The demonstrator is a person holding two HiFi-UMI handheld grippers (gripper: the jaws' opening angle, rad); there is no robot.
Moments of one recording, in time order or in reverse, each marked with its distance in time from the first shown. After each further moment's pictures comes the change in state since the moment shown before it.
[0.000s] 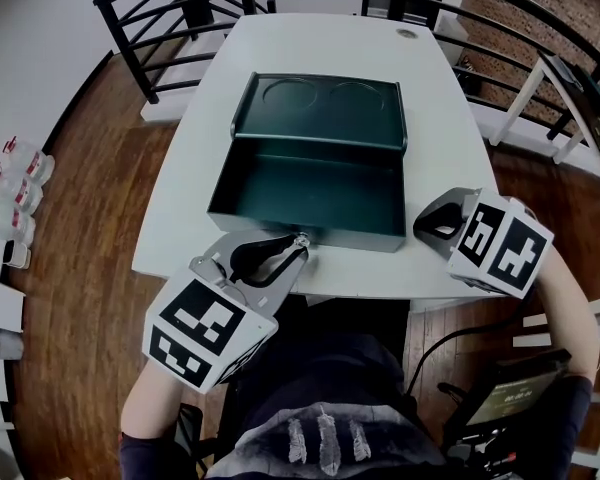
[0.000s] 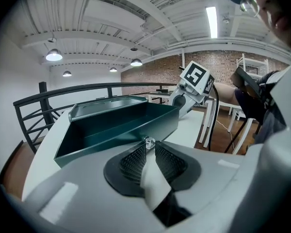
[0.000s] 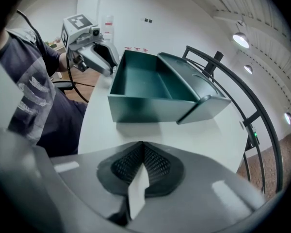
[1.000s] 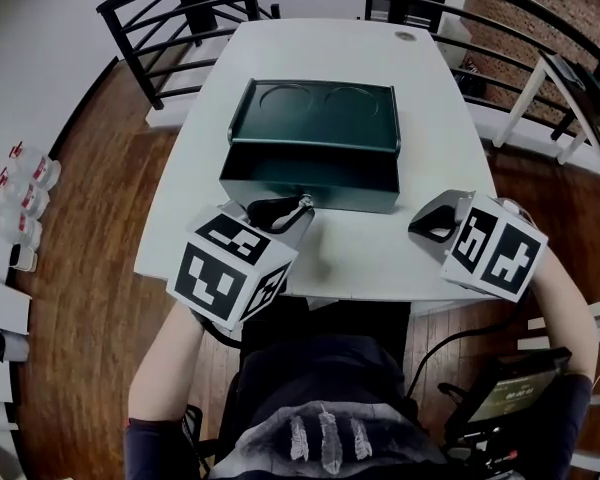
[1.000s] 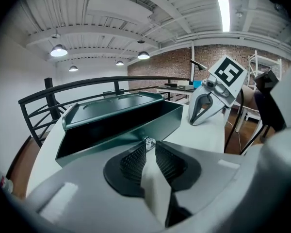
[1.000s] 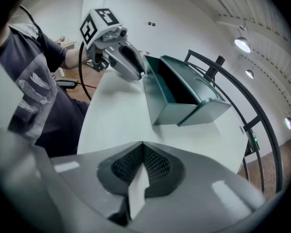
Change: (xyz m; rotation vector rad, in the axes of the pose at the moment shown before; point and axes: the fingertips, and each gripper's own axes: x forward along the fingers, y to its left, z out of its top) left arm 0.038 0.042 0.014 -0.057 0.079 0.070; right arm 0.003 0.006 0.008 -0.036 -0.034 -0.004
